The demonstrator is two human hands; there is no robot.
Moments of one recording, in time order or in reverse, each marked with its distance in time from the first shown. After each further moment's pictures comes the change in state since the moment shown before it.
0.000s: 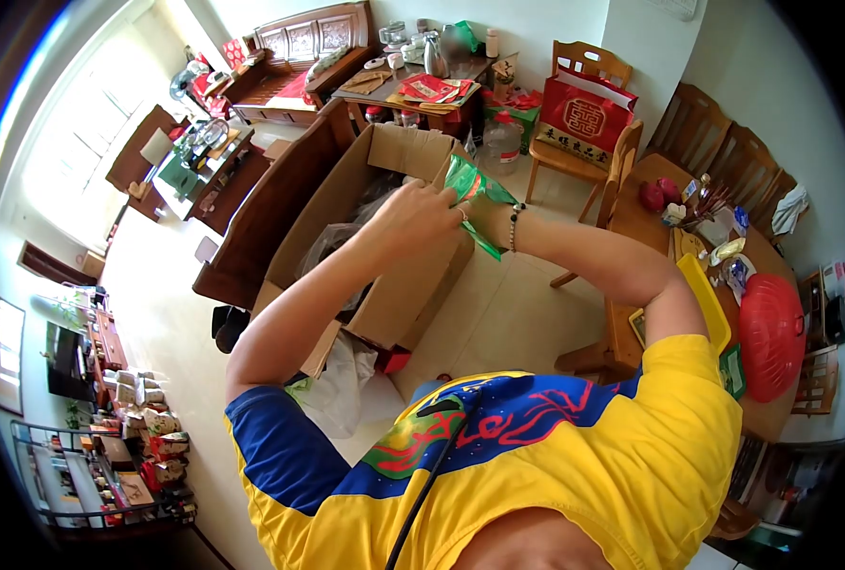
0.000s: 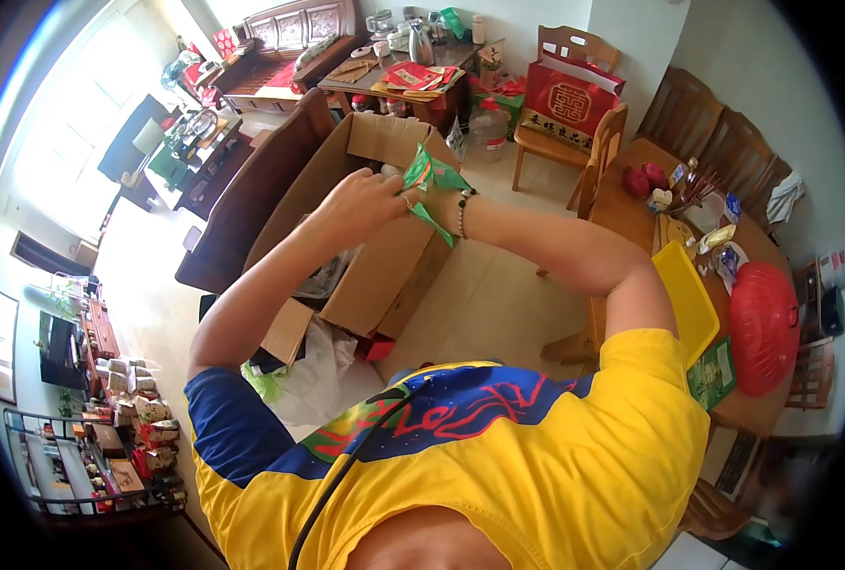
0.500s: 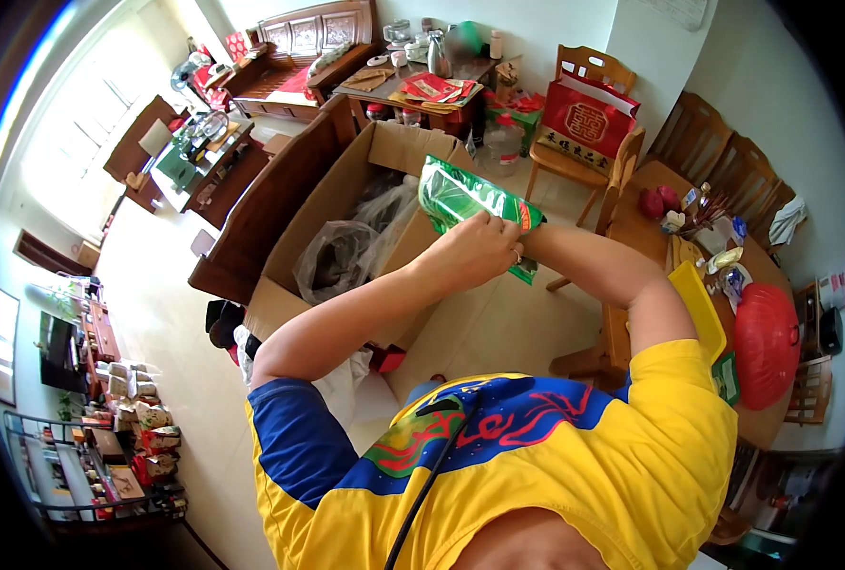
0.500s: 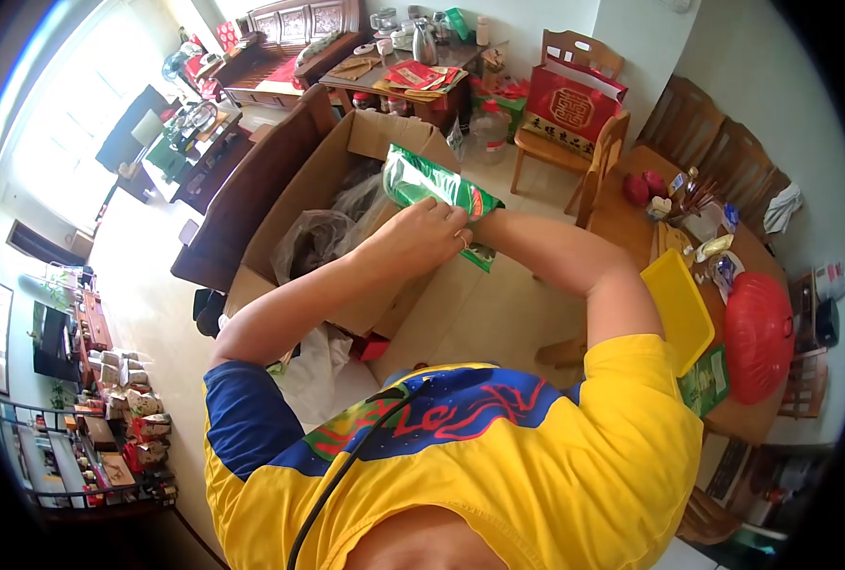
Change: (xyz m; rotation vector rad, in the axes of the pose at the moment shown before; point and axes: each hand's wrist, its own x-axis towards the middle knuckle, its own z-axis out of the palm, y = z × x) left_hand 0.026 0.062 0.008 0.122 0.160 0.140; right_hand -0.017 0.006 -0.004 -0.694 0.119 -0.417
